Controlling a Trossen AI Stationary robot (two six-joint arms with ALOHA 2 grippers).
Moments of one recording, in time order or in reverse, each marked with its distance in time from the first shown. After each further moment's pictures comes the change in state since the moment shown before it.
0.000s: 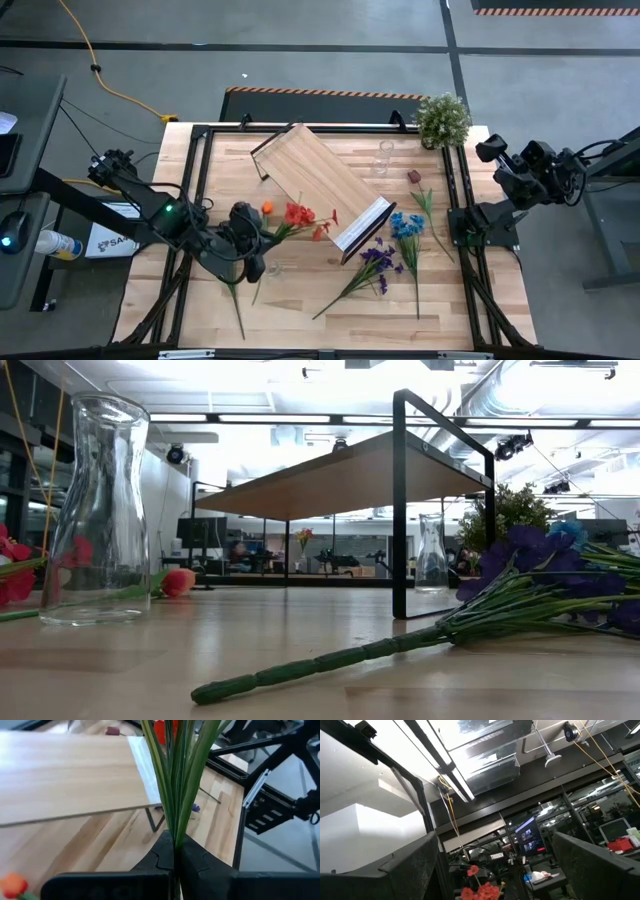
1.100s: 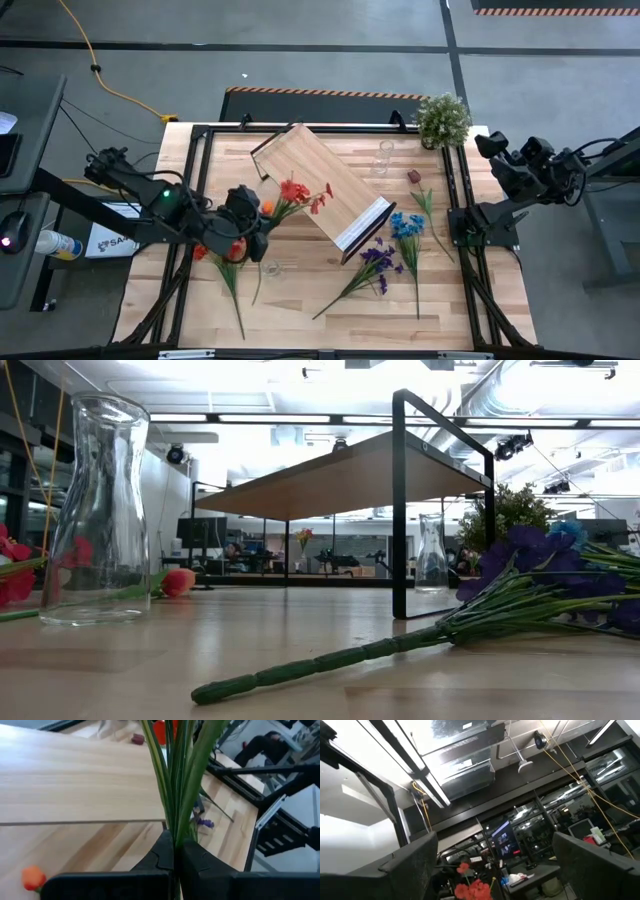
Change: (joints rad) left arm 0.085 -0.048 0.000 -0.058 0.000 -0.088; right arm 0.000 -0.002 0.000 0.006 0.145 -0.026
